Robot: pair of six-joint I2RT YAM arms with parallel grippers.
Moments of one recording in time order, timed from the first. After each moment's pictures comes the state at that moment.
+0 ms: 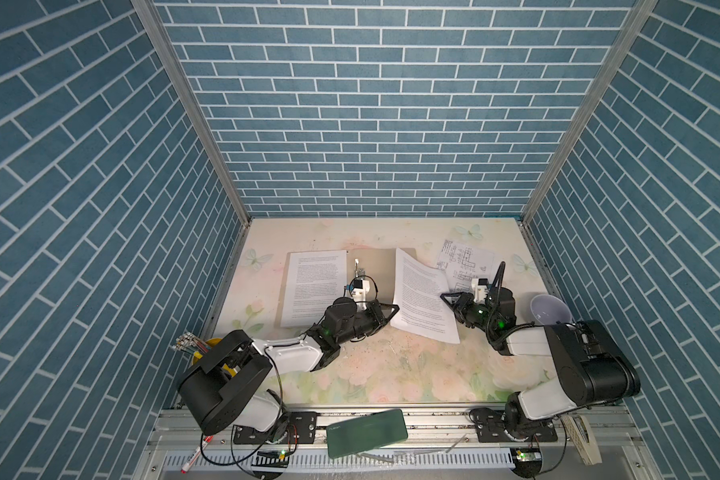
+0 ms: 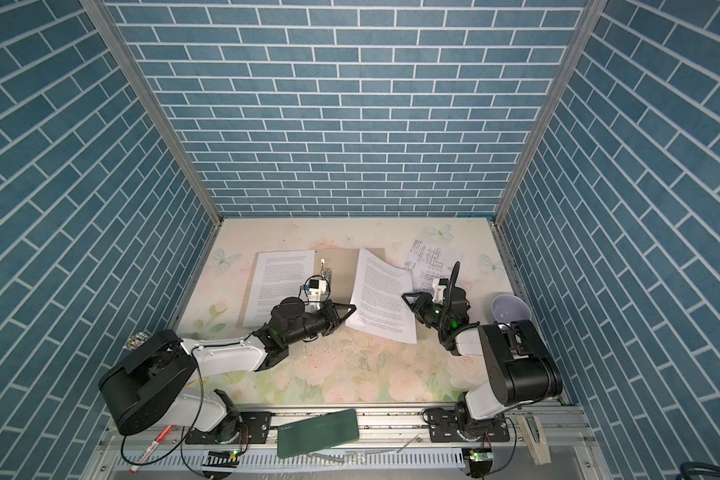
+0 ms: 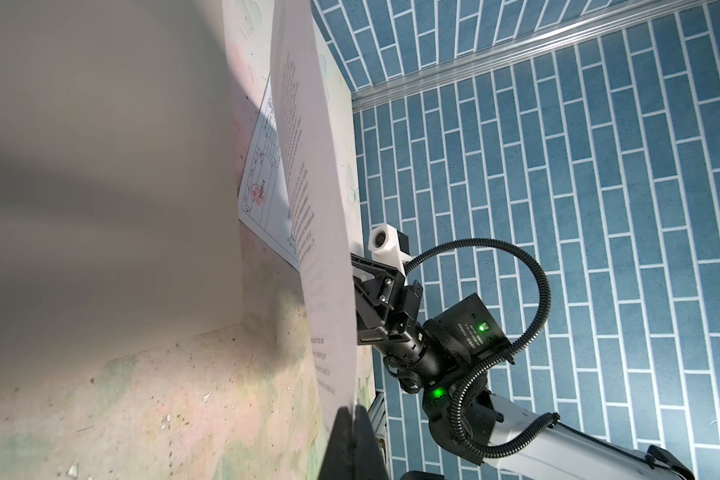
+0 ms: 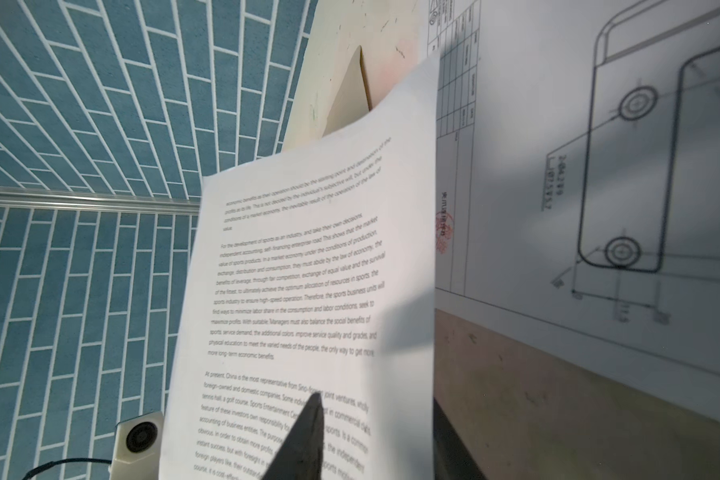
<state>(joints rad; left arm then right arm) -0.76 1.44 0.46 0.76 0.29 -1.28 0.20 1.51 0.34 0.71 -0.59 1.07</state>
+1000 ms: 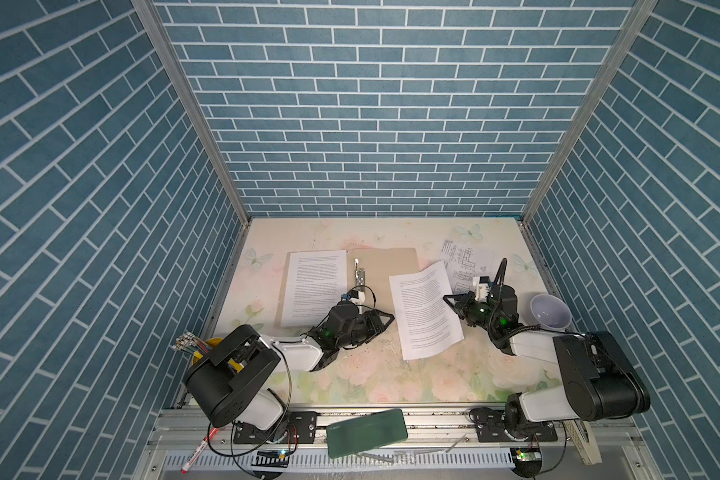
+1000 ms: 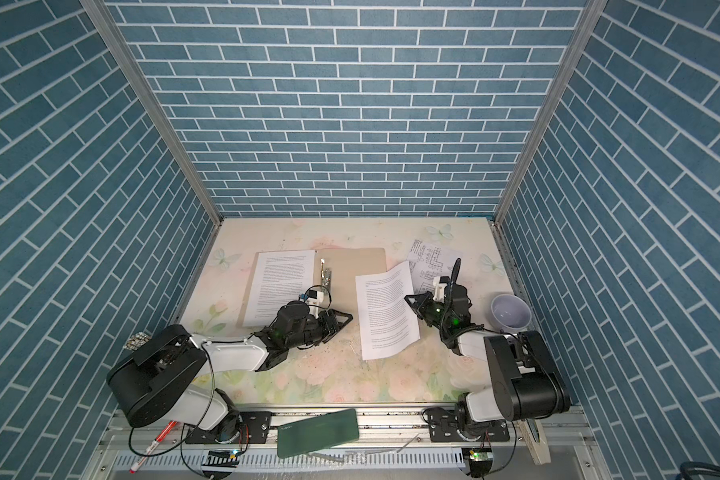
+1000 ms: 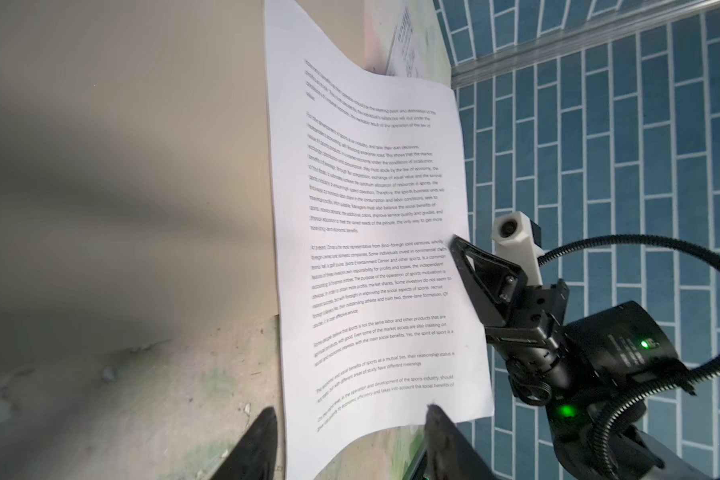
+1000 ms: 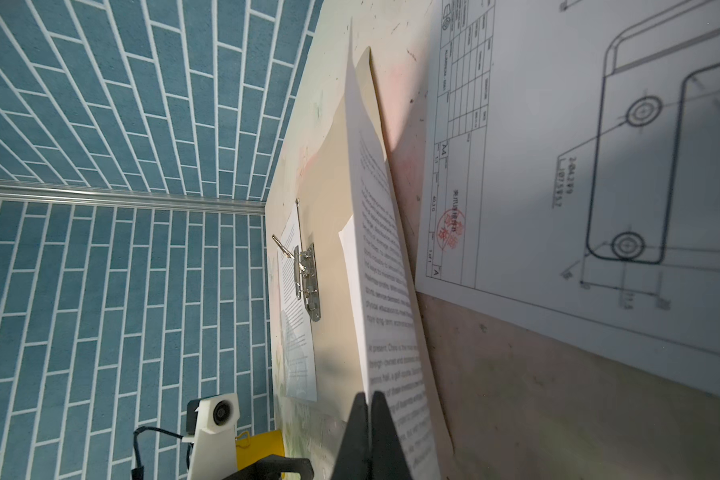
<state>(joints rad) -0.73 1.47 0.44 0.54 0.27 -1.17 0.20 1.41 0.38 0.55 -0.58 1.03</state>
